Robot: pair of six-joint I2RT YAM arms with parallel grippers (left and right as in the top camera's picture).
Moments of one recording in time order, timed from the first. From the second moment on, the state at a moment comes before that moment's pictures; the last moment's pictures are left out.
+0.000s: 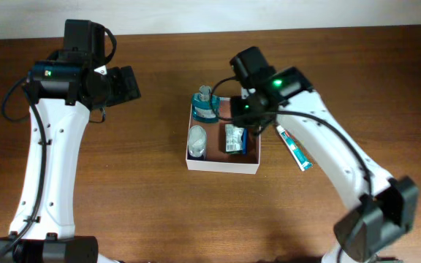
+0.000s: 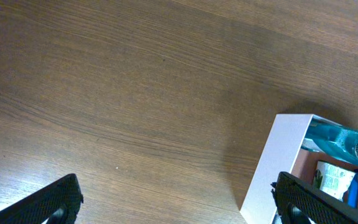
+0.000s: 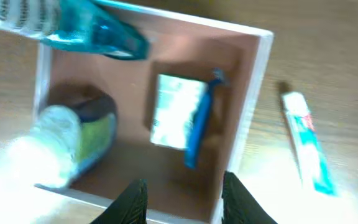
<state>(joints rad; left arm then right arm) -0.09 1.68 1.86 -1.28 -0.12 -0.35 0.46 1.79 1.71 -1.17 0.01 0.38</state>
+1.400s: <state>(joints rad) -0.09 1.68 1.86 -1.28 -0.12 -0.35 0.19 1.78 1.24 -0.92 0.15 -0.01</state>
